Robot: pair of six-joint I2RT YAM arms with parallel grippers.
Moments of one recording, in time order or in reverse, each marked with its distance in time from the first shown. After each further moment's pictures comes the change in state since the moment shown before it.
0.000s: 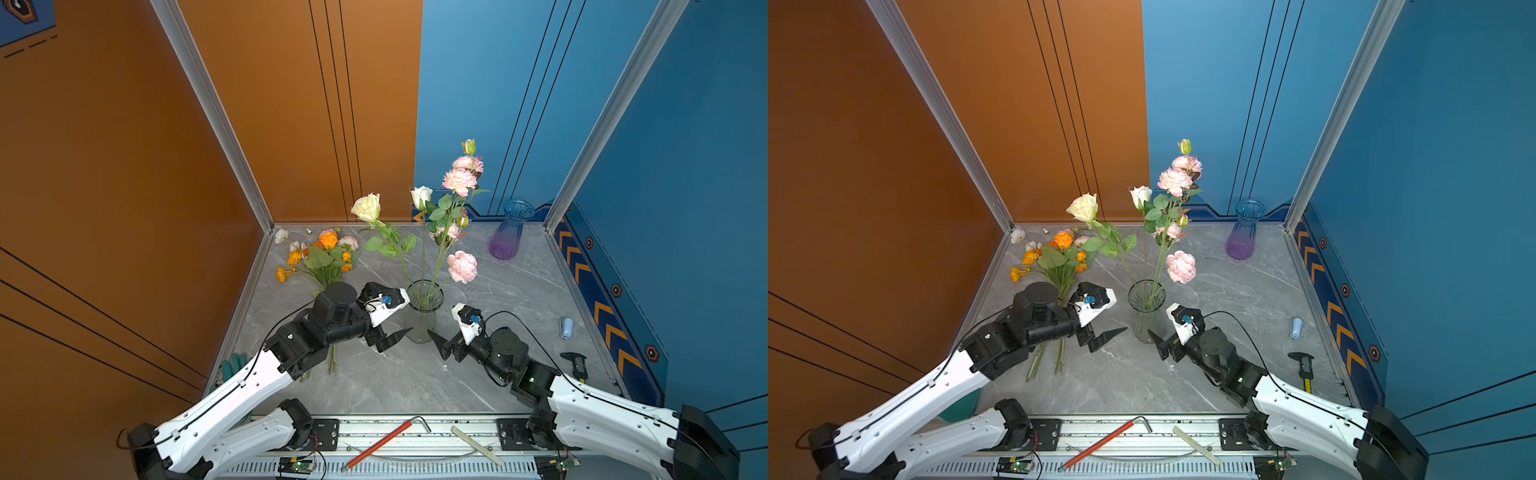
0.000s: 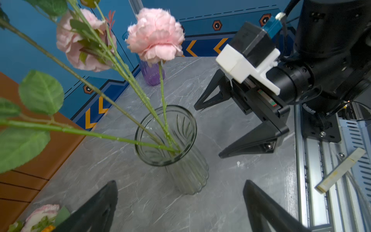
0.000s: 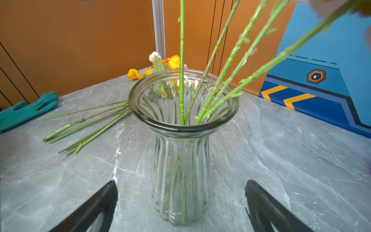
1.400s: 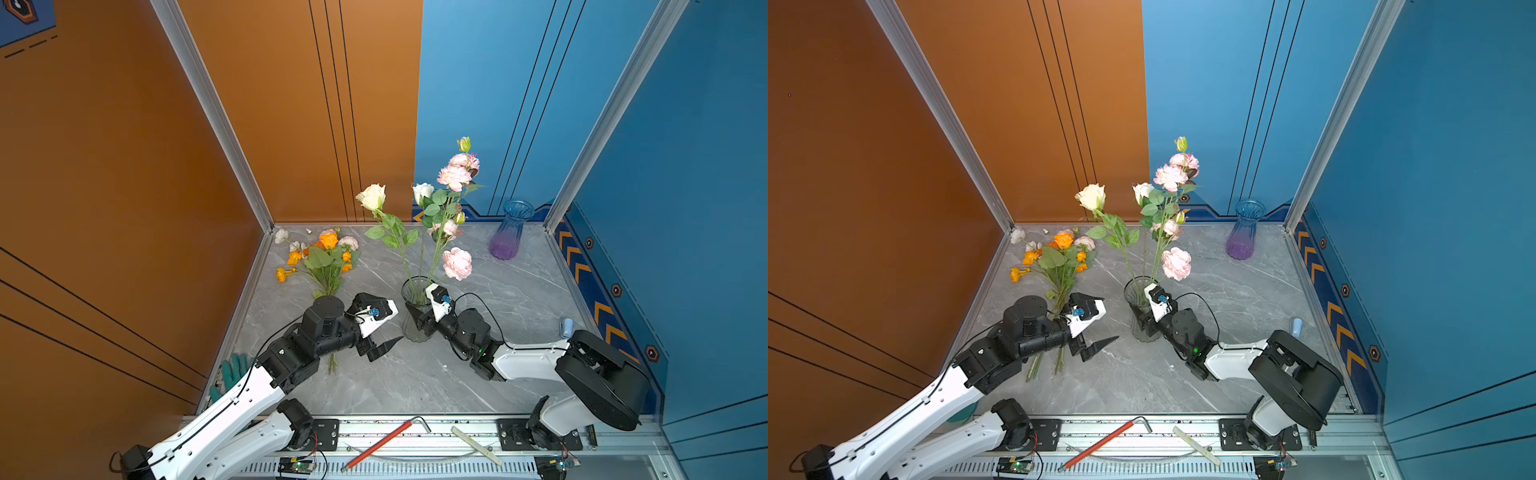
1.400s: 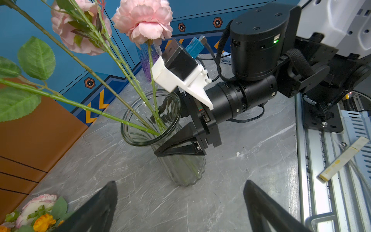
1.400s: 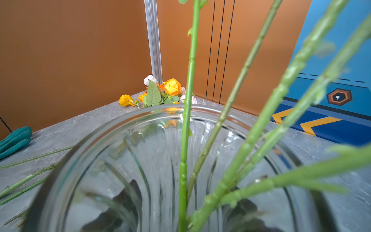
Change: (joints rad) left arm 0.027 -0.069 -0.105 0.061 0.032 0.005; right arm -0.047 0.591 0.154 0.596 -0.024 0.008
